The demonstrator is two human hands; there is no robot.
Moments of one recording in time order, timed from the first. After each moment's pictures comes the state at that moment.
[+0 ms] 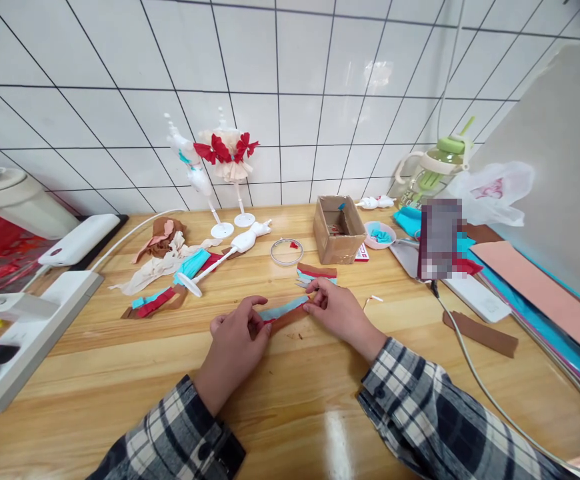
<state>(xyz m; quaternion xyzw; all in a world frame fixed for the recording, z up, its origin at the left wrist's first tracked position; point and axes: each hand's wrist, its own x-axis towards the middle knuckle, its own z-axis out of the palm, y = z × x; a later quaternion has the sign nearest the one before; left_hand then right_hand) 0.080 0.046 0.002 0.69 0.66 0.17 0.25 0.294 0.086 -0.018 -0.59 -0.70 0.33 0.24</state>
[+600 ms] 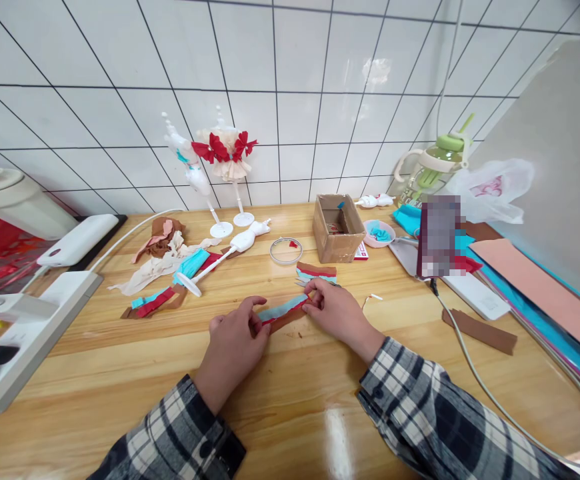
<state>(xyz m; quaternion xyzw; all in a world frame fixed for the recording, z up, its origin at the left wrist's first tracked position) 0.081 0.048 0.004 0.70 0.67 0.13 0.23 0.290 0.084 -0.016 -0.61 -0.71 0.30 0.20</state>
